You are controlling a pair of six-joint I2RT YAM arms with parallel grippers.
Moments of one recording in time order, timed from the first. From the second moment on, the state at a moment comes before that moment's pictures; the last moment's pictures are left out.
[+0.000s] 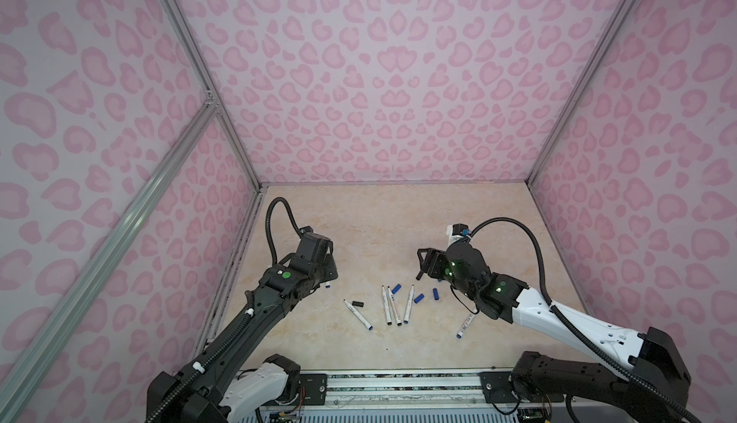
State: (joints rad) left arm -0.42 1.07 0.87 -0.72 -0.21 -0.60; right arm 0.81 1.17 0.78 -0.17 0.30 0.81
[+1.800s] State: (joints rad) left arm -0.32 1.07 0.70 -0.30 0.07 -0.53; right arm 0.90 1.52 0.97 -0.35 0.28 0.49
